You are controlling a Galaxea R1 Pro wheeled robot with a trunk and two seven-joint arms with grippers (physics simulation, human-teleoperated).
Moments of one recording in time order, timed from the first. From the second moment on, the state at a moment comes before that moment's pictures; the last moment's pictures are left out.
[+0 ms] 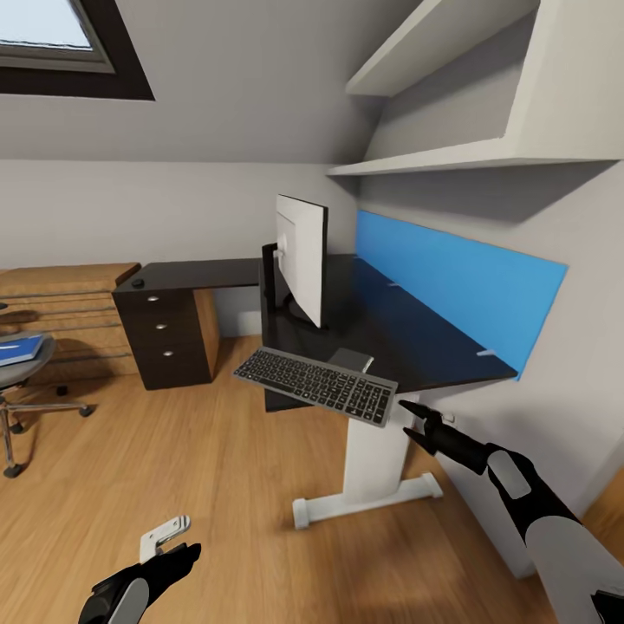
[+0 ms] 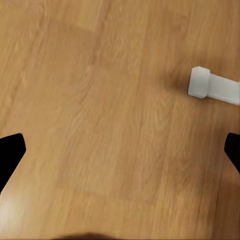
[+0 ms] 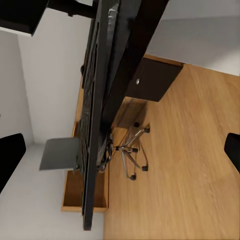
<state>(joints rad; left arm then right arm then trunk) -0.12 0.11 -0.04 -1.22 0.65 0.55 0.37 -0.73 -0.19 -0.22 -0.54 -0.78 0.77 0.70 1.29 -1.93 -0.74</state>
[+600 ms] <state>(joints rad) -0.12 0.11 -0.04 -1.22 0.65 0.55 0.37 -0.73 -0.19 -0.22 -0.54 -0.78 0.77 0.70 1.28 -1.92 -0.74</state>
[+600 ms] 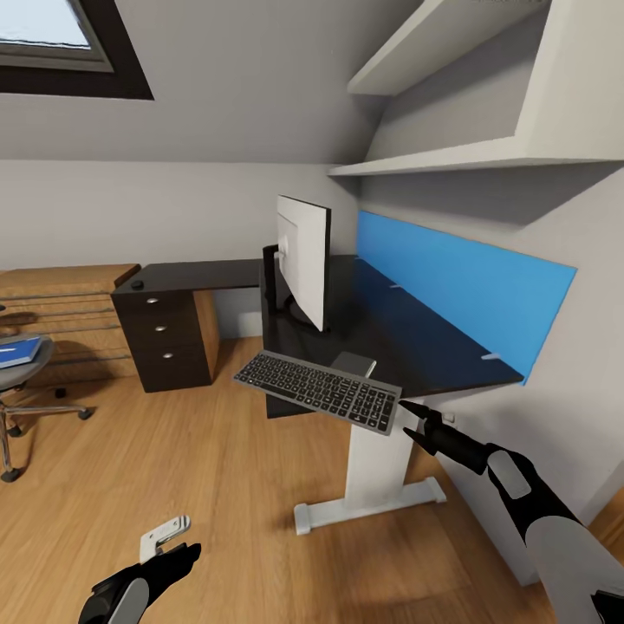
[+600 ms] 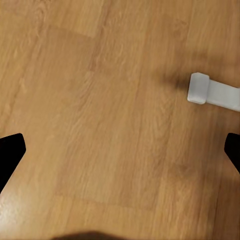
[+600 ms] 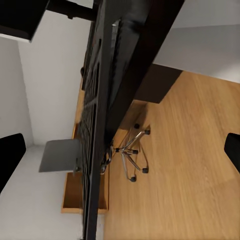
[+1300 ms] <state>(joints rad) -0.12 0.11 -0.04 -1.22 0.64 0.55 0.37 -0.73 -0.19 -0.22 -0.53 -0.78 0.77 0.70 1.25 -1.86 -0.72</state>
